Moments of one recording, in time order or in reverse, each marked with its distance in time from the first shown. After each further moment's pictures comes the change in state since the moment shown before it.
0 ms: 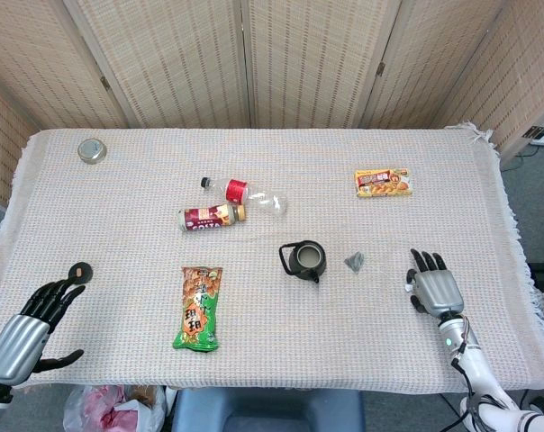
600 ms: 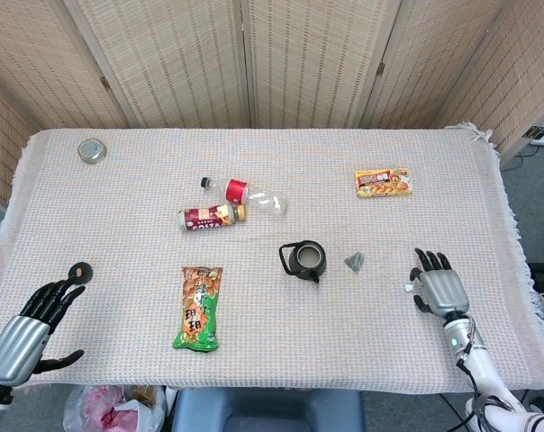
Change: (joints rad) left arm 0.005 -0.004 -0.001 -0.004 0.002 0.008 0.015; right arm -0.013 0.029 0.011 -0.014 -0.017 -0.012 0.044
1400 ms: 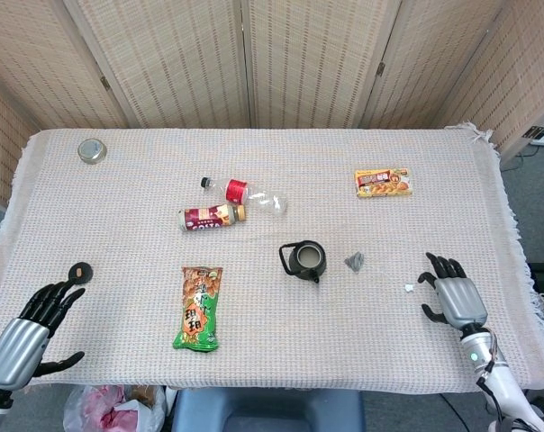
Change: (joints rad) left arm 0.015 -0.007 0.003 -0.004 0.016 0.032 0.023; right arm -0.081 0.131 0.001 -0.159 -0.082 0.059 0.120
